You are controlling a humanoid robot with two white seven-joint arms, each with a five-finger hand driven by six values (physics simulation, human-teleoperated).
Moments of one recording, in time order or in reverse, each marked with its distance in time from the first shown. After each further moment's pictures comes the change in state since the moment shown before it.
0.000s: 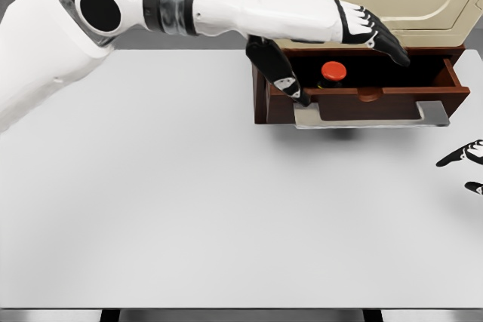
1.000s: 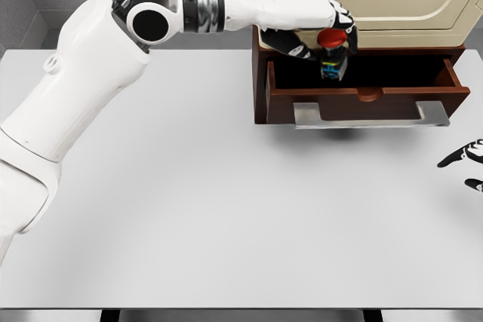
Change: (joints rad) left arm 0.140 -0.261 0.313 0.342 -0.676 -0.040 0.000; right arm -0.009 0.000 0.000 -0.001 0.000 0.000 0.000
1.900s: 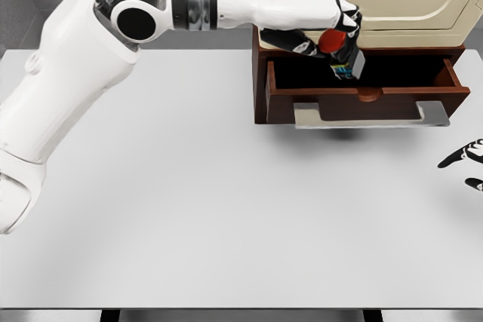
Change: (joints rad) left arm 0.000 0.050 0.001 -0.127 0.016 0.000 0.000; right arm 0.000 -0.008 0.001 0.000 0.000 0.000 0.000
